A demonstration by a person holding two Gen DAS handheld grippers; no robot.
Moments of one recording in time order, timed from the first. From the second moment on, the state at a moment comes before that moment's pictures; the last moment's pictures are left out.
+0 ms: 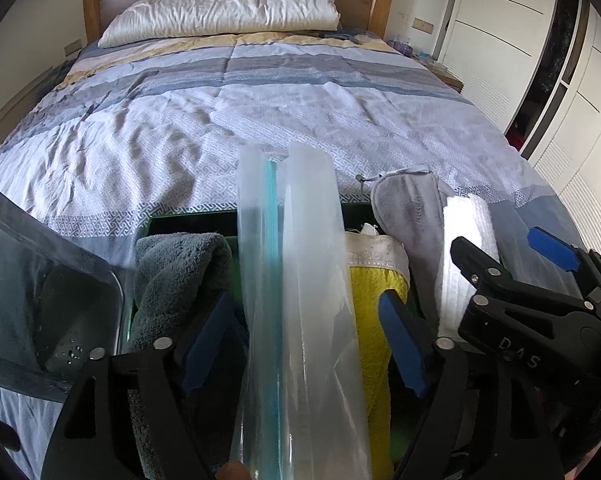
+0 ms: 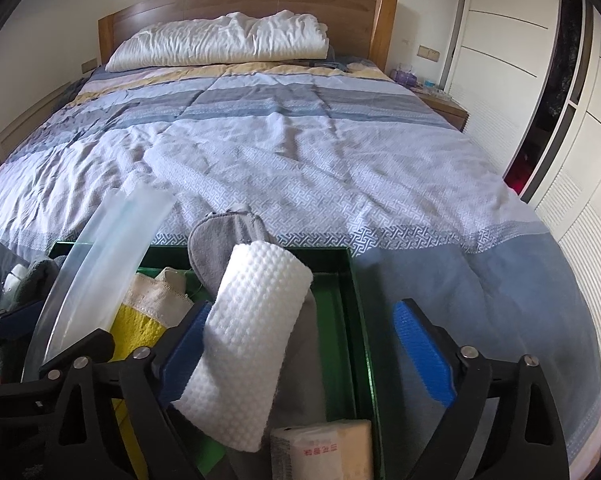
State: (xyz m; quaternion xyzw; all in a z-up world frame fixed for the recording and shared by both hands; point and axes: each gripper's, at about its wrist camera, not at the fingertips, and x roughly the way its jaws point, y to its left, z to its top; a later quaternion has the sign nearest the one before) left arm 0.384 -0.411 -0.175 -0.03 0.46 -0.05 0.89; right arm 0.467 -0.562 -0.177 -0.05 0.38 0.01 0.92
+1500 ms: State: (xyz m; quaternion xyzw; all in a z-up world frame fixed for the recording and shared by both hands) left arm 0.377 -0.410 -0.157 -0.03 0.44 -0.05 0.90; right arm 0.458 -0.566 -0.161 -0.04 0.37 0.01 0.93
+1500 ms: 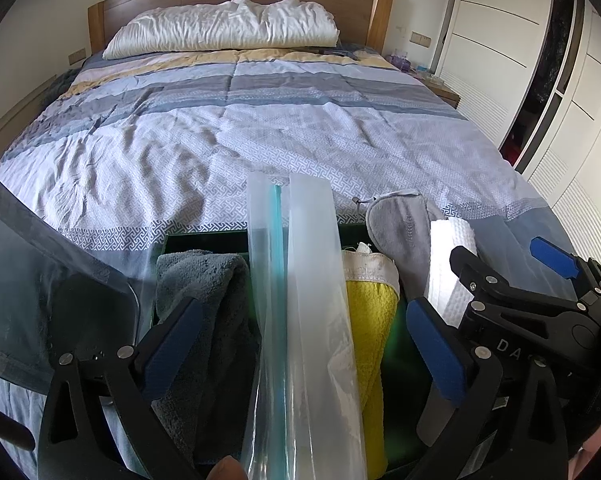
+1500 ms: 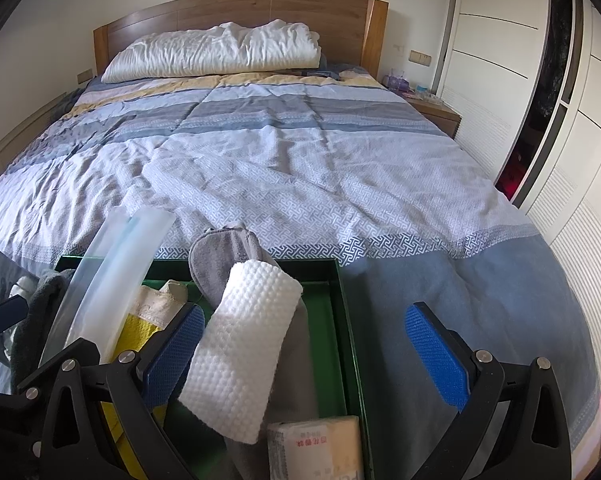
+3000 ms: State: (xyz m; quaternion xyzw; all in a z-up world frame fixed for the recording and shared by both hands) left arm 0.366 -0.406 -0.146 -0.02 0.43 -0.05 0.90; right arm 0.442 -0.561 -0.148 -0.06 0.37 0.01 0.93
